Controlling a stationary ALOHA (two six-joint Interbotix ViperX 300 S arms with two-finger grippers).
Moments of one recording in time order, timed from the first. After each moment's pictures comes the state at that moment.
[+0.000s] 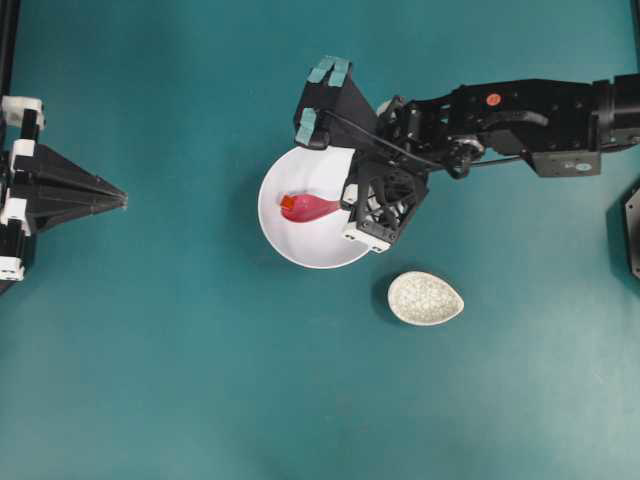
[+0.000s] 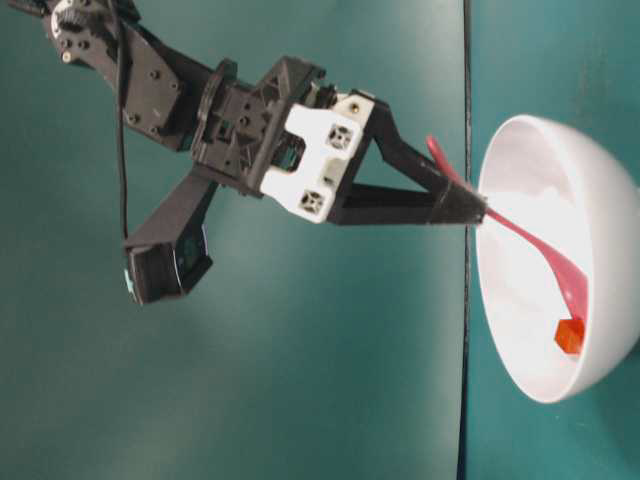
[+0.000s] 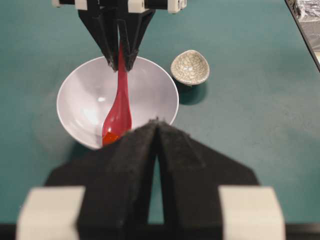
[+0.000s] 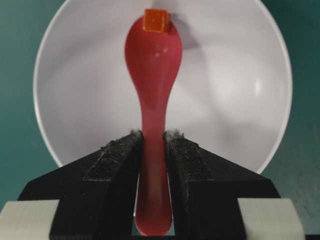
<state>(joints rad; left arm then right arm) -0.02 -1.01 1.16 0.02 0.02 -0.07 -0.12 0.07 0.36 0.17 0.60 0.13</state>
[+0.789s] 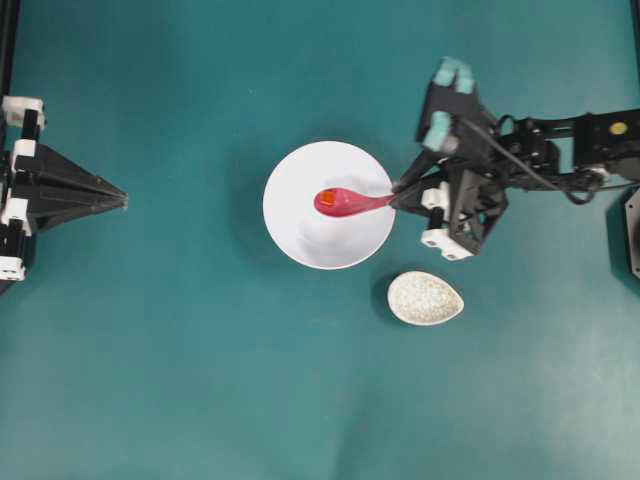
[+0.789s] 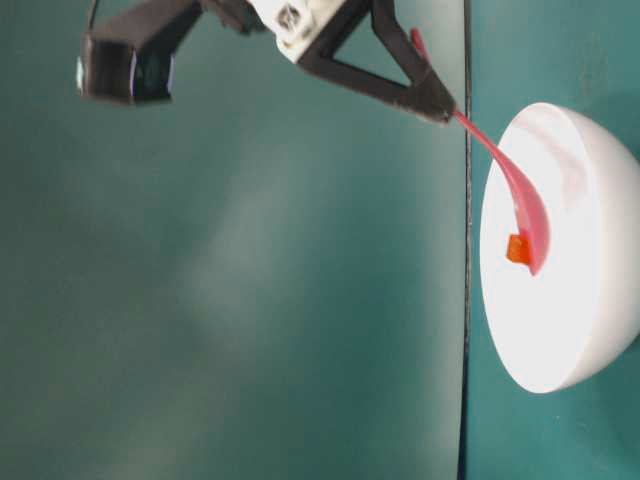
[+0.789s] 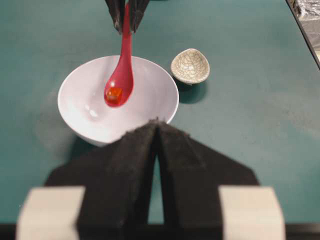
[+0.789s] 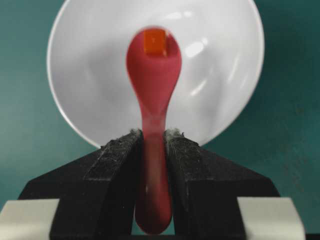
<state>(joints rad) -0.02 -1.00 1.16 0.02 0.01 -0.07 -0.10 -0.24 0.80 0.17 0.16 0.13</state>
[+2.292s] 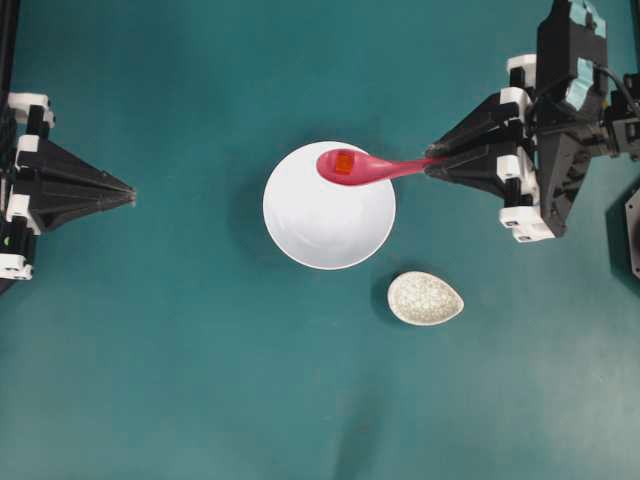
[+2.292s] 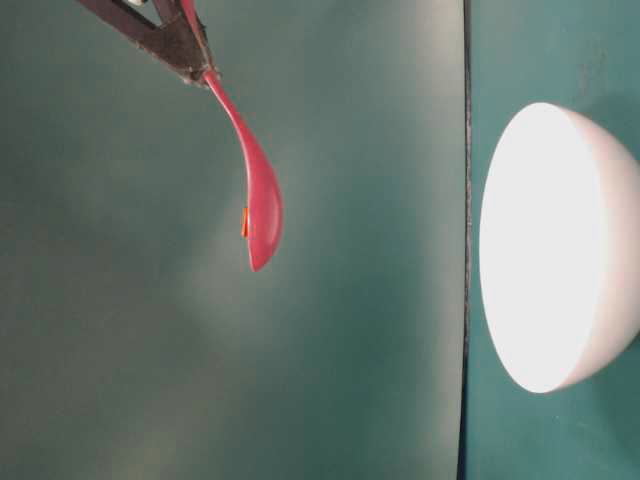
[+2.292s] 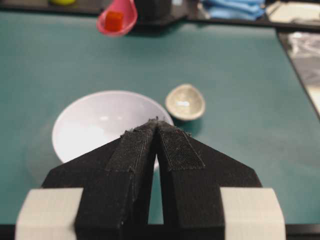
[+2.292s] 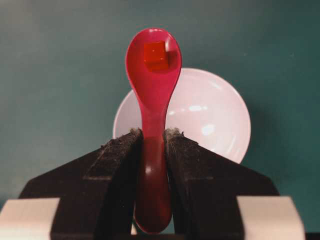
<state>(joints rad) -0.02 -0.96 1.16 0.02 -0.13 -0.08 -0.09 -0.54 0.73 0.17 0.27 0.05</state>
